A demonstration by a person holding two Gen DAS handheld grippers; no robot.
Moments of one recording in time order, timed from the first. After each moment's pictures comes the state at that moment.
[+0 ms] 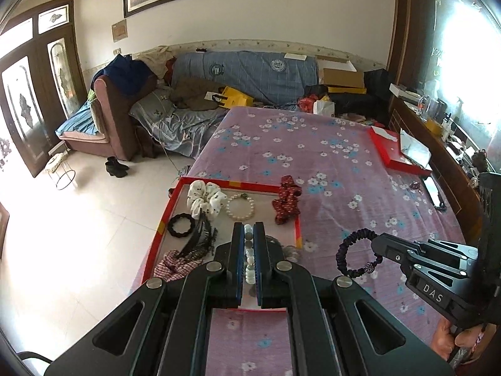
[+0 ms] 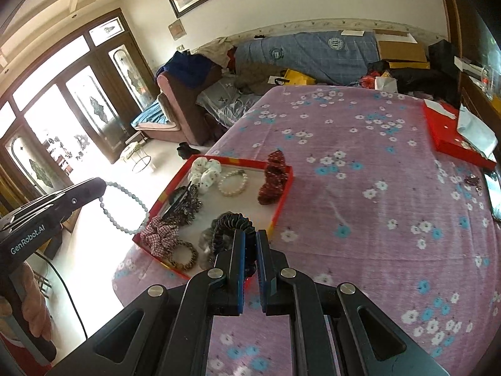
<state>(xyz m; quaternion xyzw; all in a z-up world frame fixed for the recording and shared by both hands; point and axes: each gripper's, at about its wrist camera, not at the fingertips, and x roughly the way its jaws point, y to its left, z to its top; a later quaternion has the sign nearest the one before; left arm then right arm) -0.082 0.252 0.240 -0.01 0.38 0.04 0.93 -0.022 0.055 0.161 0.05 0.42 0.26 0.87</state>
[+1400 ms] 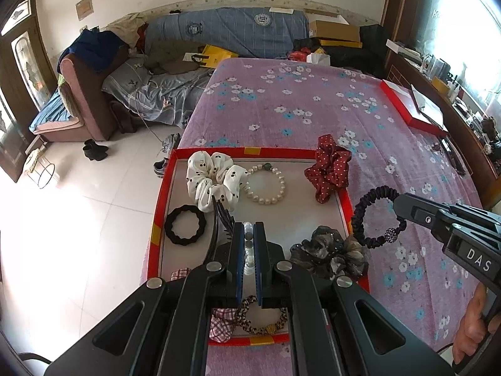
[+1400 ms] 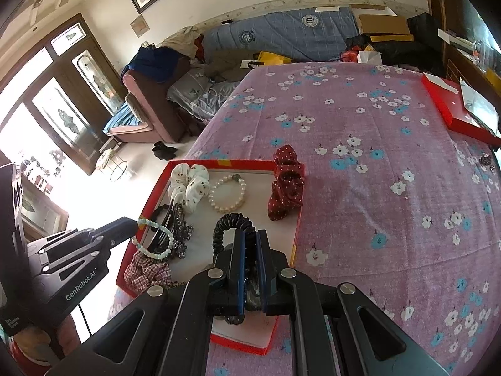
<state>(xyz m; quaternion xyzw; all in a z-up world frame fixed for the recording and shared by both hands) 0.011 0.320 0.154 0.01 0.47 -0.01 0.88 0.045 0.126 0.126 0.08 0.46 0.19 0.86</state>
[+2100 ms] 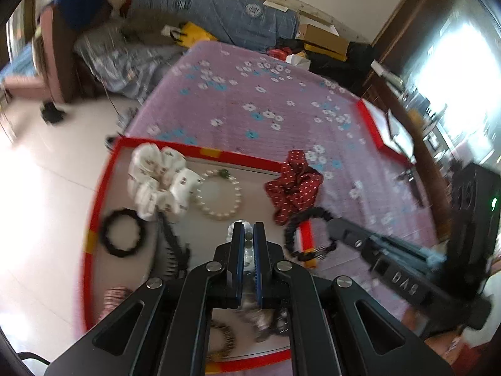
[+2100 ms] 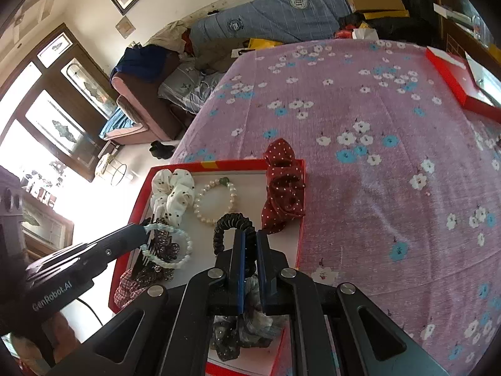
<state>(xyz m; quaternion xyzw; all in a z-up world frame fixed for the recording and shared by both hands) 0.058 0.330 0.129 -0.14 0.49 -0.10 0.85 0.089 0.129 0.088 0.12 0.49 0.18 0.84</state>
